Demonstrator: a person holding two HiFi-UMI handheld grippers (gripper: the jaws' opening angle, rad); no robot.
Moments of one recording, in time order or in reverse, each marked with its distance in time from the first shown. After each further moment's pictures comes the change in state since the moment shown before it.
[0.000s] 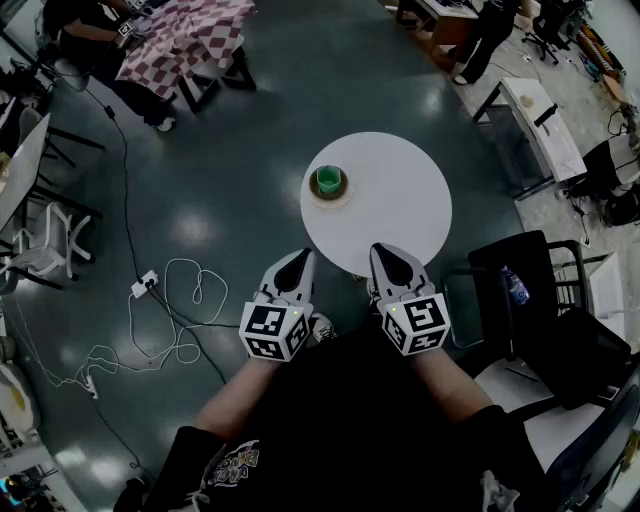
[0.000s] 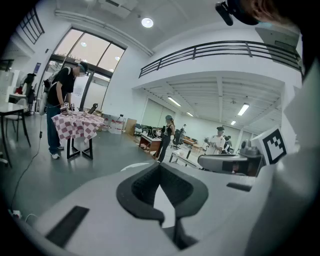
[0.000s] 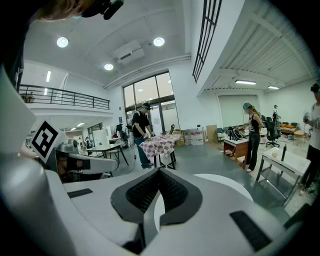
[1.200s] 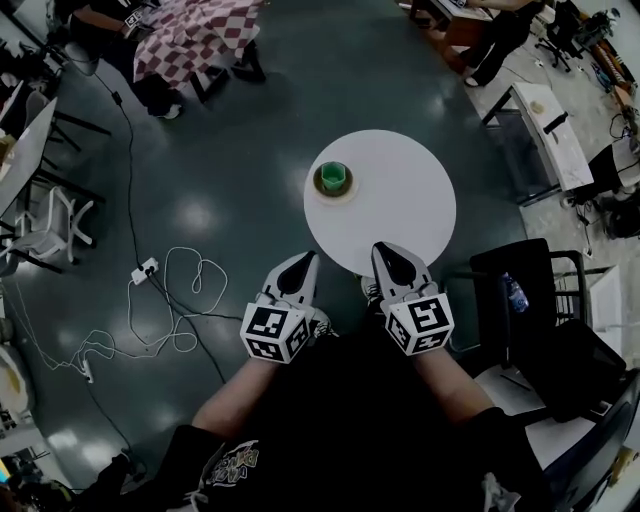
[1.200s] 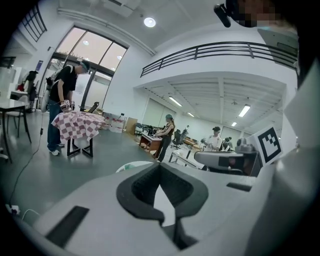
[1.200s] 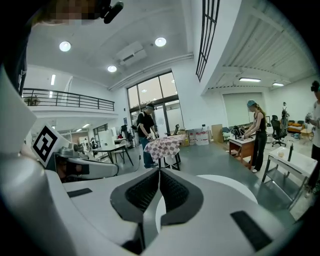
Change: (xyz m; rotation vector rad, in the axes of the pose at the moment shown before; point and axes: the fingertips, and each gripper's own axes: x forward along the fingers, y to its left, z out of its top) left arm 0.001 -0.013 -0.014 -0.024 0.006 0.004; right arm -0.002 -0.007 -0.002 -0.002 -0.001 0.062
